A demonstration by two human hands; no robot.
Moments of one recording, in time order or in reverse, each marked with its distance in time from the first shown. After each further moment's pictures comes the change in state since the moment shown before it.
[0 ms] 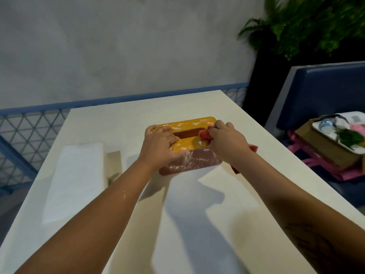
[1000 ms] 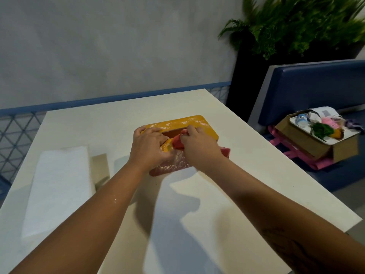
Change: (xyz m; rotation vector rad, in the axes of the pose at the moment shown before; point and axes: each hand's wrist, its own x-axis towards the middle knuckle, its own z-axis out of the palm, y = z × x) left_hand 0.000 0.000 0.009 0.019 0.079 -0.004; right_hand -0.018 -0.048 -0.004 -0.057 -0.009 -0.099
